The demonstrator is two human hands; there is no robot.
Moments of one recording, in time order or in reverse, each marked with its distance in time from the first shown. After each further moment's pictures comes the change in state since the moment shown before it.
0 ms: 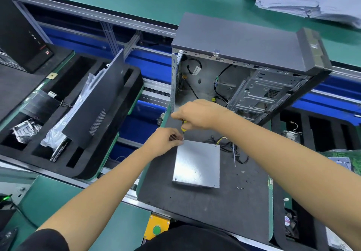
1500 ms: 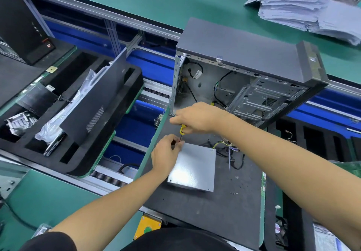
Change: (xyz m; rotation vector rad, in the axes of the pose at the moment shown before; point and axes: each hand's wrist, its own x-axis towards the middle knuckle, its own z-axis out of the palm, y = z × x) left_hand -0.027 0.026 0.065 -0.107 0.491 -0.231; right_hand -0.003 0.003 -0.005 -0.081 -0.035 -0.130
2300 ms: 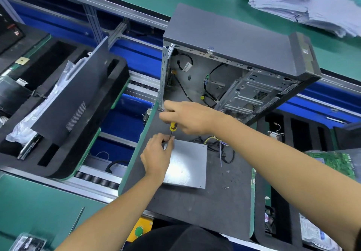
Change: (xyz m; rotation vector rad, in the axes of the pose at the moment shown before) left_hand -0.012 0.000 0.017 0.026 0.205 -0.015; right_hand -0.008 -0.002 0.013 0.191 0.182 -0.025
